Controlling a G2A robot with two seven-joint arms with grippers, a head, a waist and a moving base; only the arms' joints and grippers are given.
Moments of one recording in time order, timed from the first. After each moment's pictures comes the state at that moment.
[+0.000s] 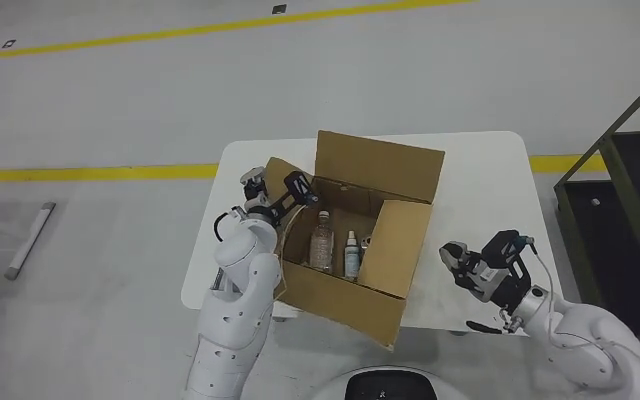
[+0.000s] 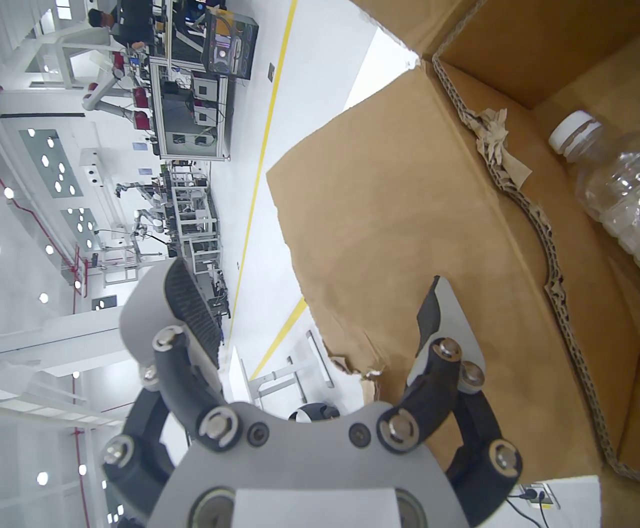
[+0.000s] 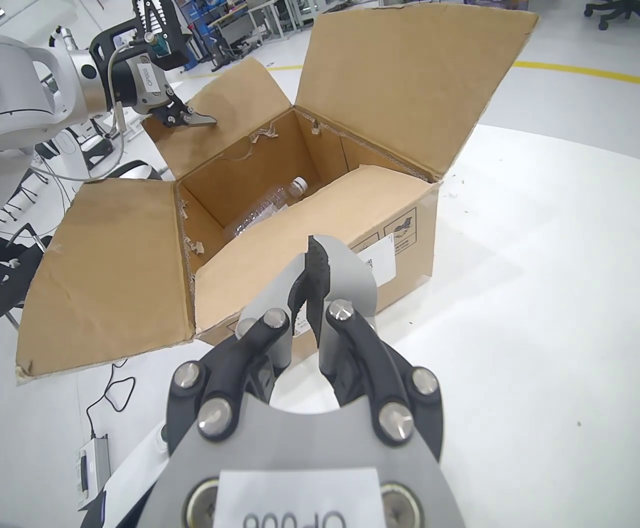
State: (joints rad) left arm 0.97 -1.39 -1.26 -1.63 2.37 -0.55 -0.63; right arm -1.64 -1.10 1.53 -1.94 -0.83 -0.45 0.30
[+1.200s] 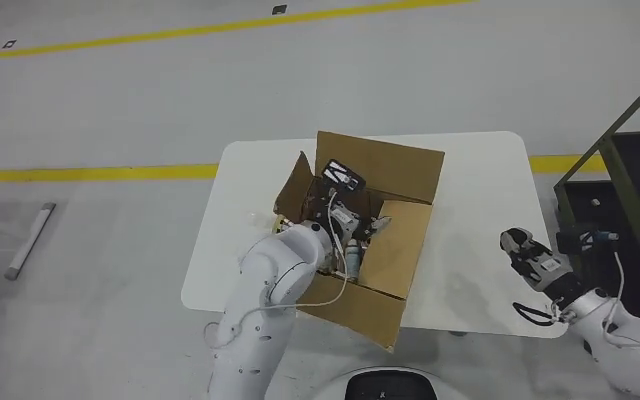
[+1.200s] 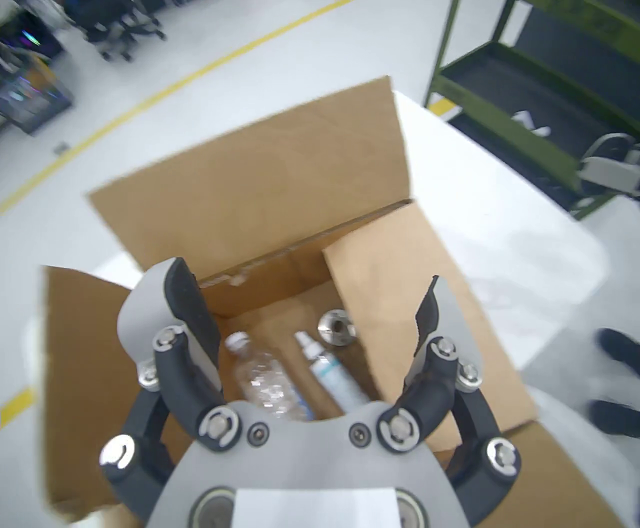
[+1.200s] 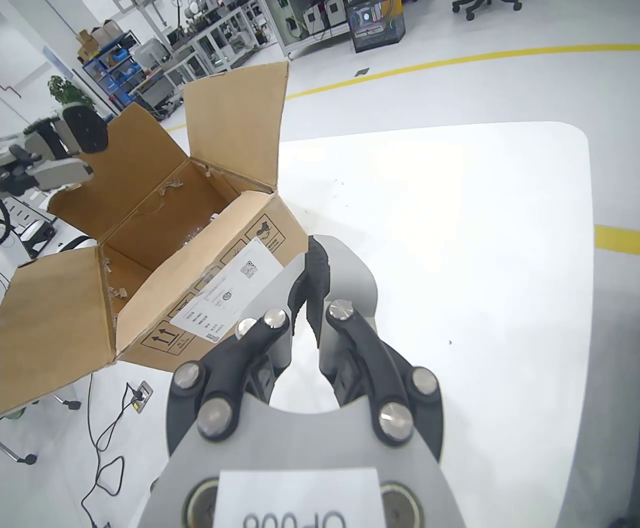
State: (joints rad) left arm 0.97 -1.48 -1.16 -1.76 1.14 -0.32 -0.89; right arm -1.76 -1.10 1.75 -1.92 -0.69 -0.35 0.24
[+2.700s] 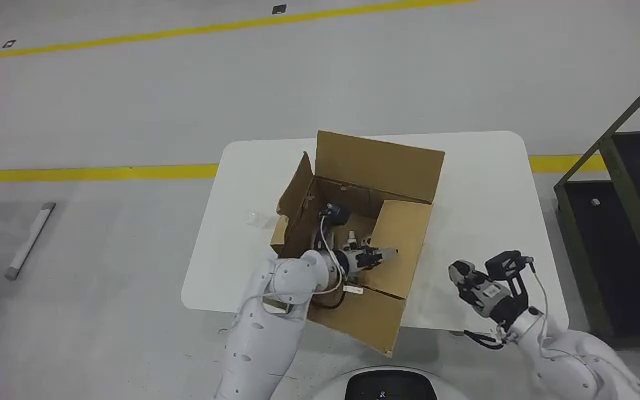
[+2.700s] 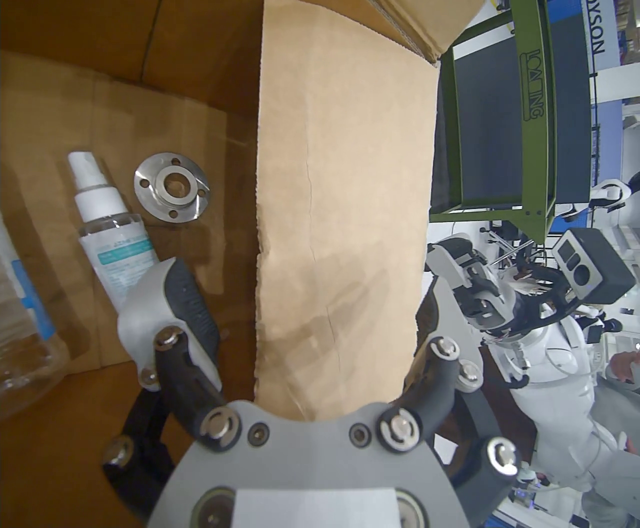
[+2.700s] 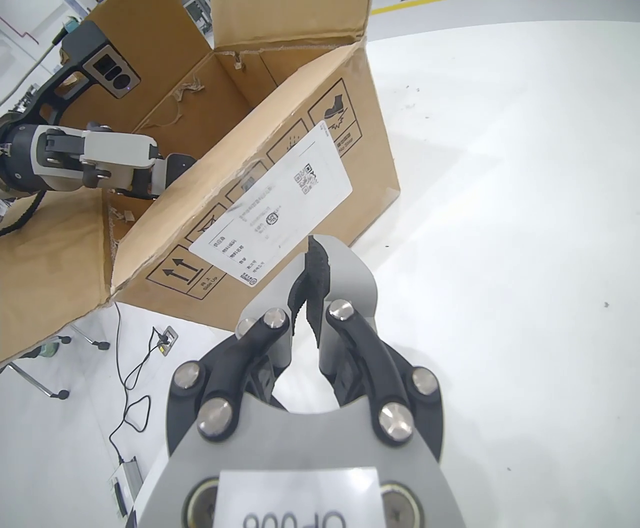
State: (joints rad) left arm 1.03 -1.47 -1.17 -1.52 0.64 0.05 -1.02; right arm -1.71 -1.12 1.48 -1.82 -0.82 -0.33 0.21
